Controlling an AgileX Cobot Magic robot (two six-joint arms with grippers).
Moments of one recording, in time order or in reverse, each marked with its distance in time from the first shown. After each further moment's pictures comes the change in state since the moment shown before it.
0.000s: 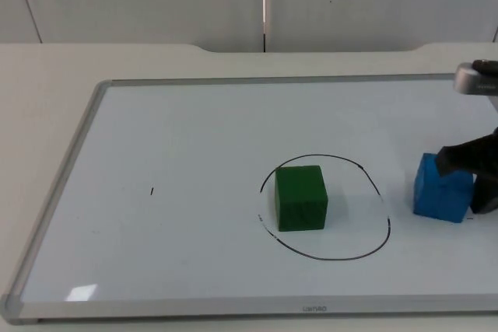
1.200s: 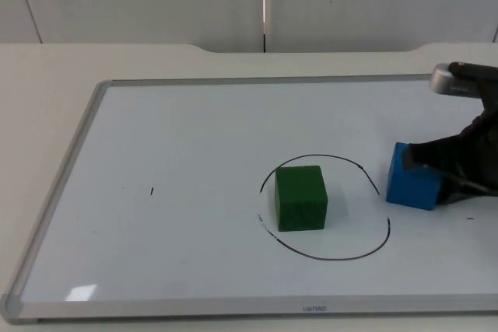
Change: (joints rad) right arm 0.048 0.097 -0.008 0.019 -0.225 0.096; left arm 0.000 0.000 0.000 0.000 0.000 0.000
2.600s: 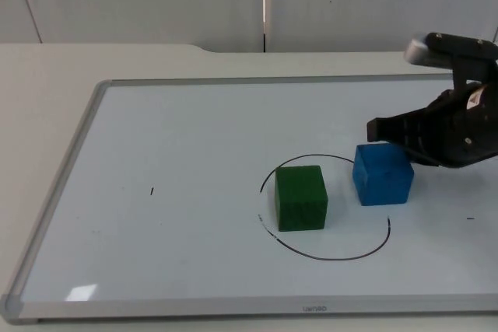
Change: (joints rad) right arm 0.080 0.015 0.000 0.000 -0.291 0.028; left arm 0.000 0.000 0.000 0.000 0.000 0.000
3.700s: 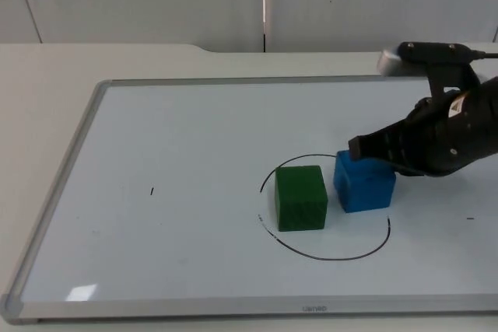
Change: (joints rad) right arm 0.058 0.000 0.000 0.000 0.025 -0.085; left arm 0.000 0.000 0.000 0.000 0.000 0.000
